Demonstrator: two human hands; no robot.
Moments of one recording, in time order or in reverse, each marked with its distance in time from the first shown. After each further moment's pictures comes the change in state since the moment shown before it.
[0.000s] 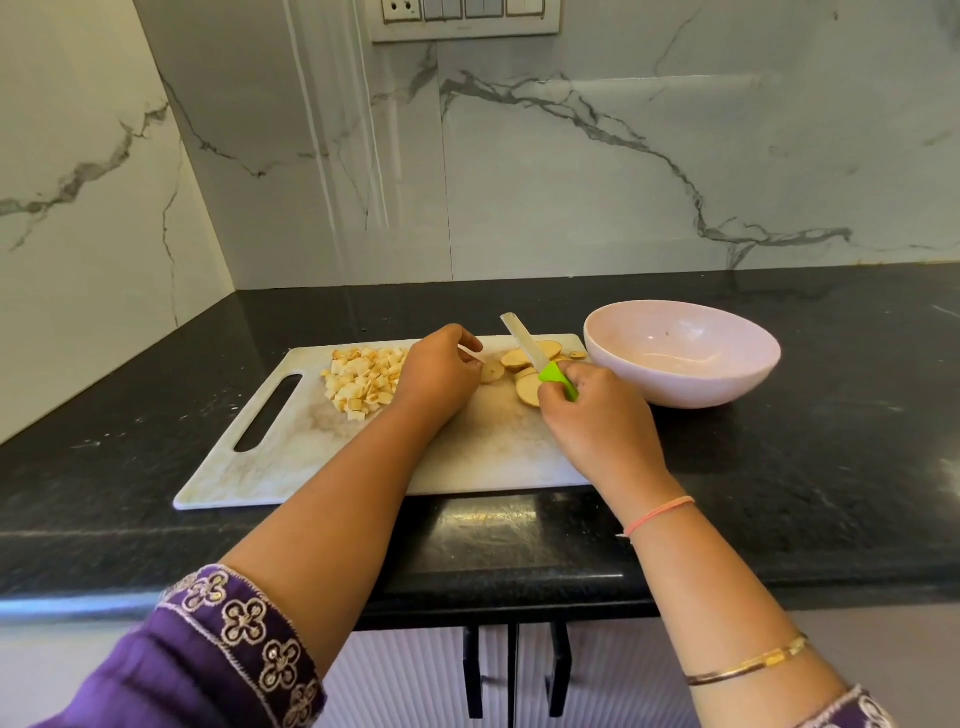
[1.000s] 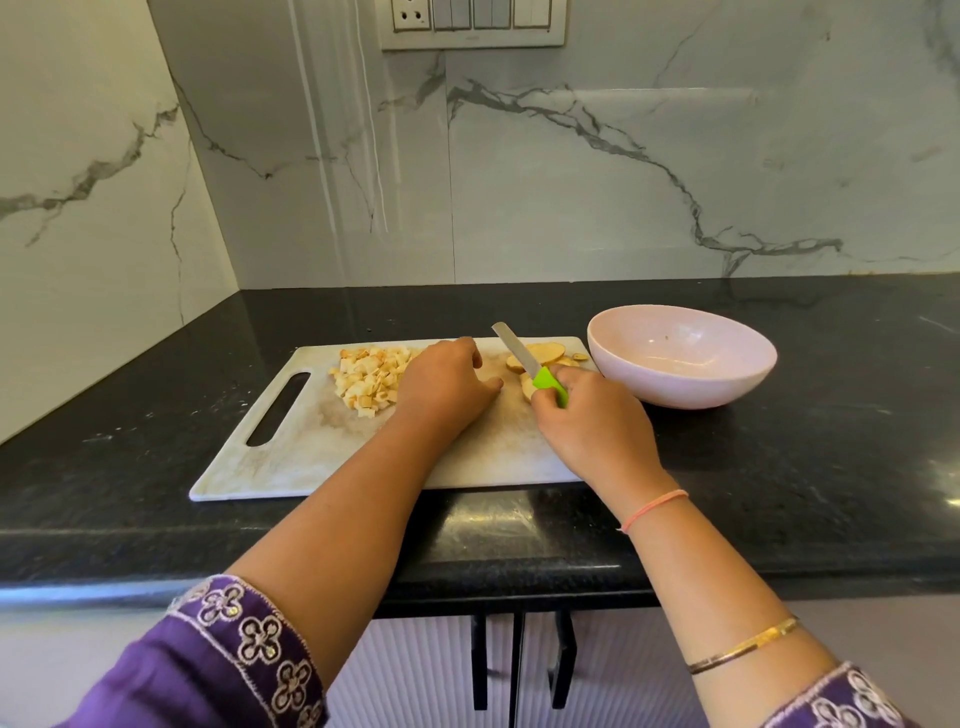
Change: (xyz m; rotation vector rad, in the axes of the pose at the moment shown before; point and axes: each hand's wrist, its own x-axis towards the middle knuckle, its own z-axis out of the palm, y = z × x) left_hand -0.021 0.000 -0.007 0.313 0.033 0.115; right_hand -0.002 -0.001 0.009 -0.152 0.011 -0.088
